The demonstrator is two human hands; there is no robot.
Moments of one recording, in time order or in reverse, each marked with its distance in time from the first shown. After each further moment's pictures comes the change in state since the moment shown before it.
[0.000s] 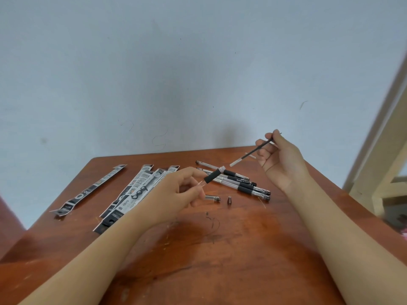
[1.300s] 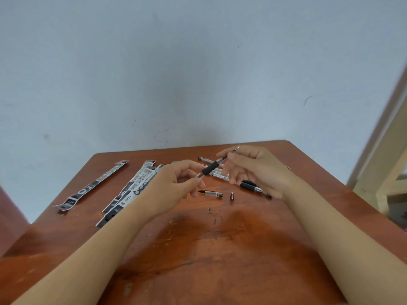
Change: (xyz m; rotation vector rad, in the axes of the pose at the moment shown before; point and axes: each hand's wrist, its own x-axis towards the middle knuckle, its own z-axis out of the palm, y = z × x) left_hand 0.001 0.000 -0.004 -0.082 0.075 -0.028; right_hand -0.026 0.017 0.010 -0.732 -0.584 0.047
